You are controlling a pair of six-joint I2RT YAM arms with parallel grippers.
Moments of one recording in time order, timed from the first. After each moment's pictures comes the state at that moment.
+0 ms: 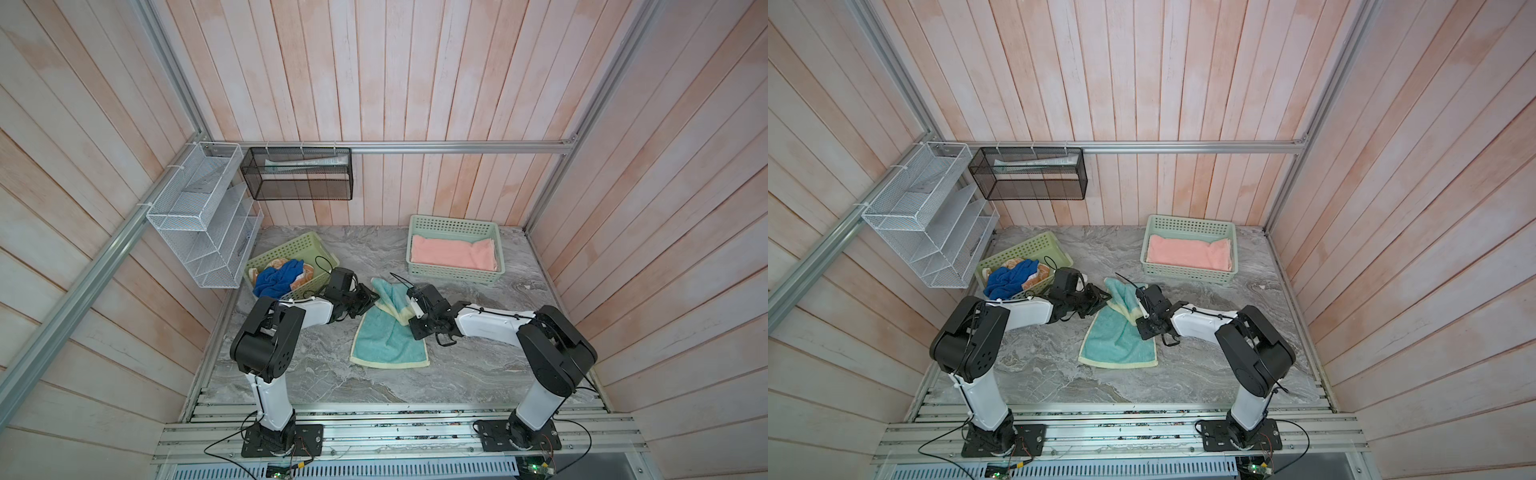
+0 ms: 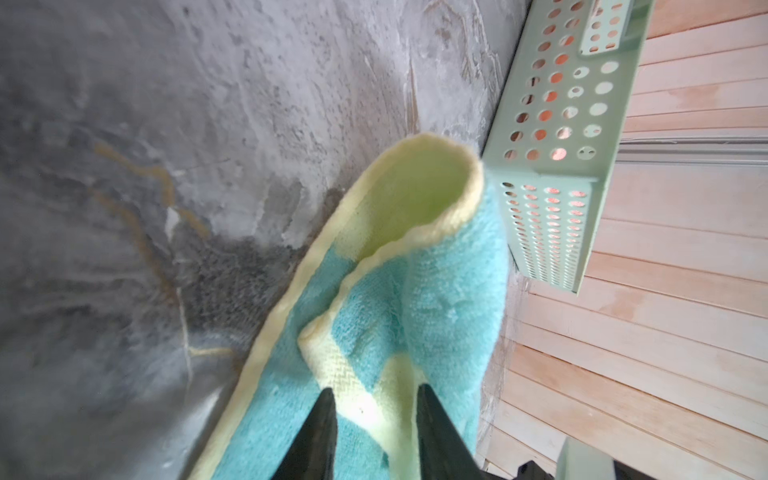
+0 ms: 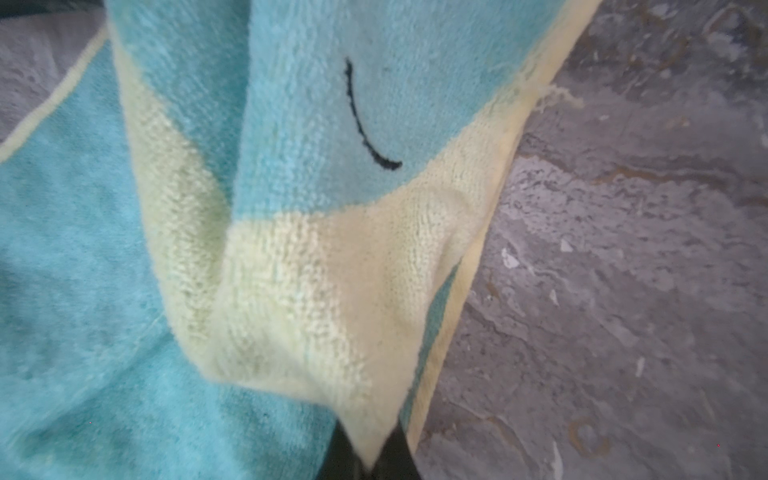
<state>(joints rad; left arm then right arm) -0.38 1.86 0.94 0.17 0.46 -1.06 0.72 1.73 0.94 -0.27 -0.01 0.24</state>
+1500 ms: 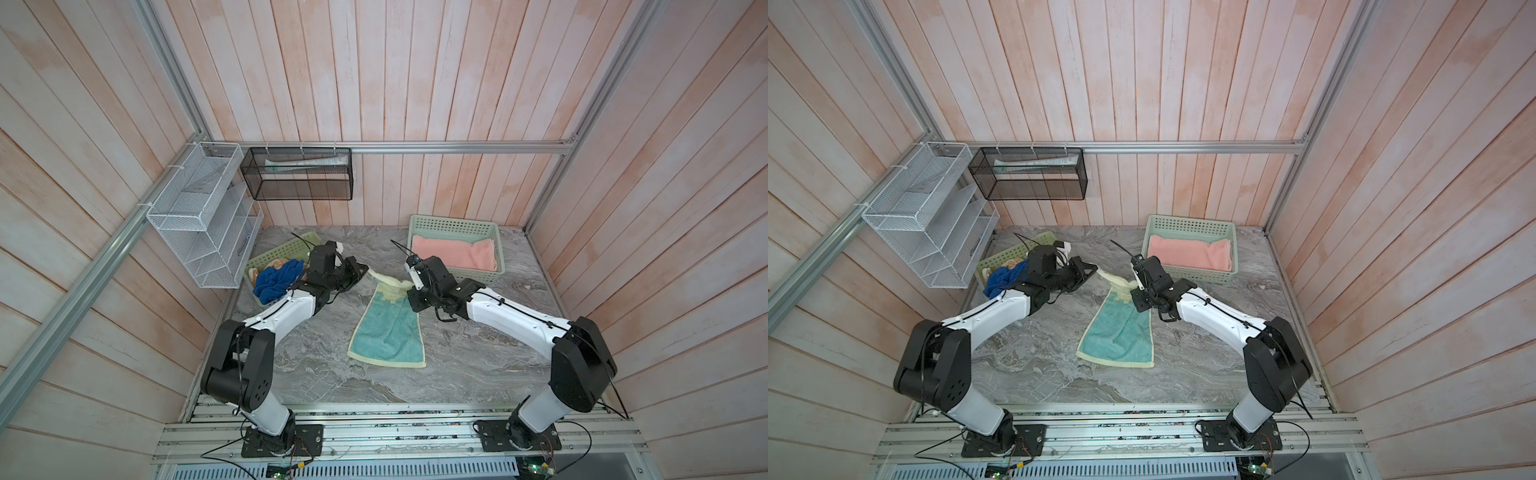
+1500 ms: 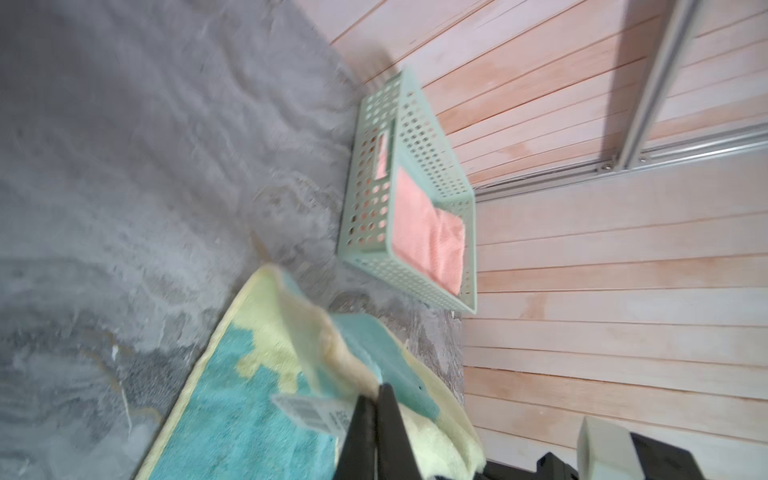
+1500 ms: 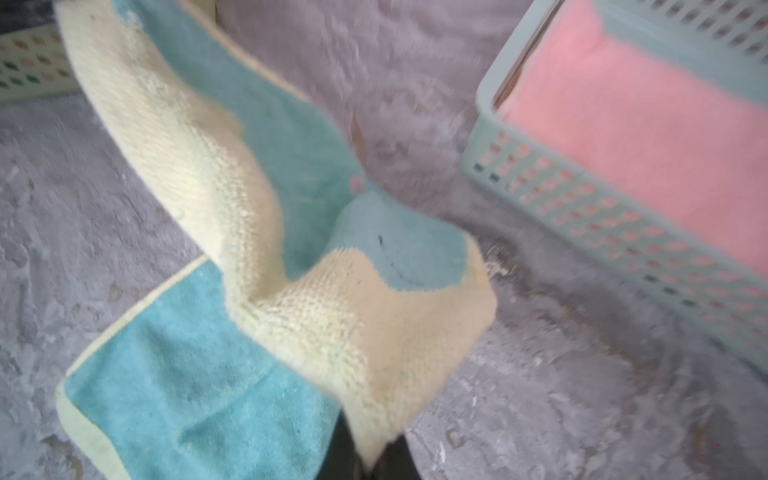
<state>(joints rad) -0.31 1.58 1.08 0.06 0.42 -0.89 0.72 1.60 1.24 -0.47 0.15 0.17</state>
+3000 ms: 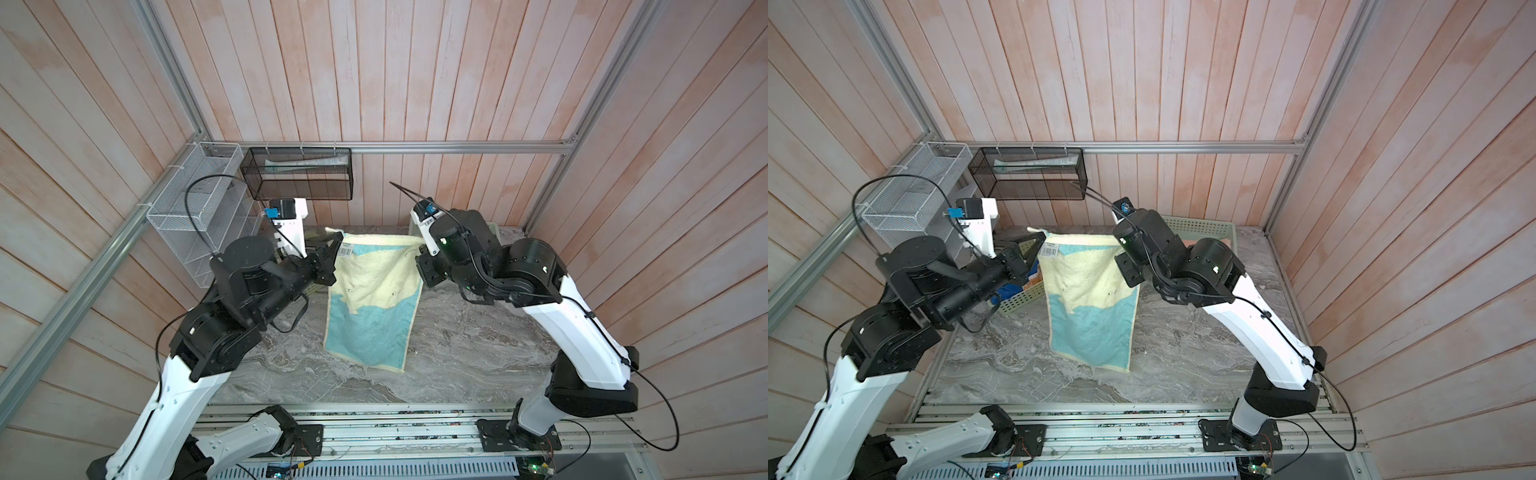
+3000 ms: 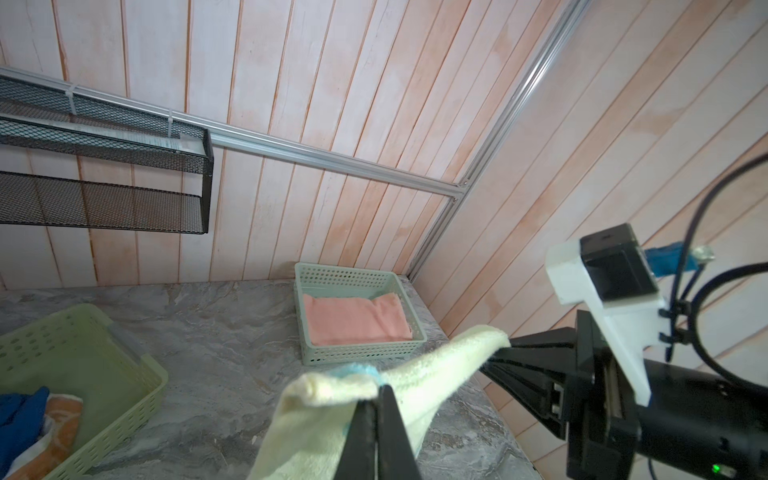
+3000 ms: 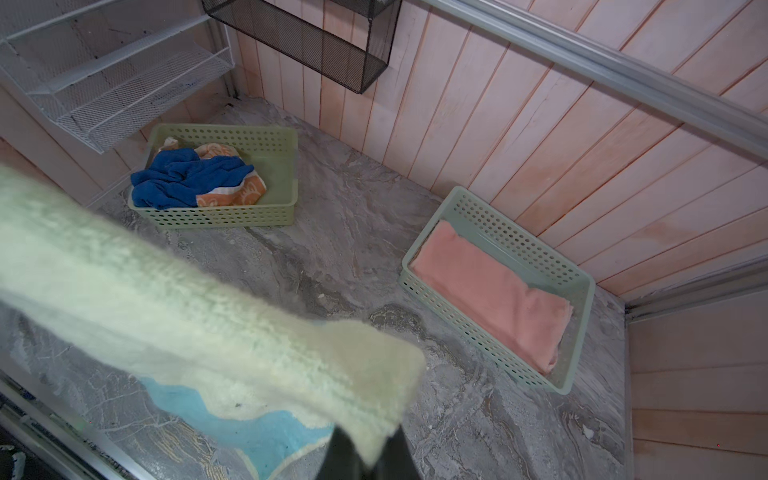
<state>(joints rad) -0.62 1.10 1.67 -0.73 -0.07 -0.41 0.99 1.66 2.30 -1.31 0.46 0.18</state>
